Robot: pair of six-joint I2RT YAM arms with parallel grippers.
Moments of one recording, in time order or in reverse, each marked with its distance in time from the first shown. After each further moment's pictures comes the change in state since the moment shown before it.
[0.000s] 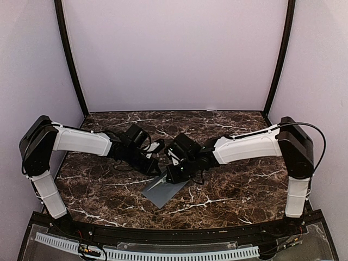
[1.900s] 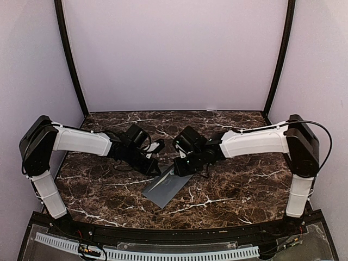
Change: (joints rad) left arm 0.001 0.000 0.000 -0.004 0.000 0.000; right arm -0.053 -0.049 -0.005 -0.054 0.085 -0.010
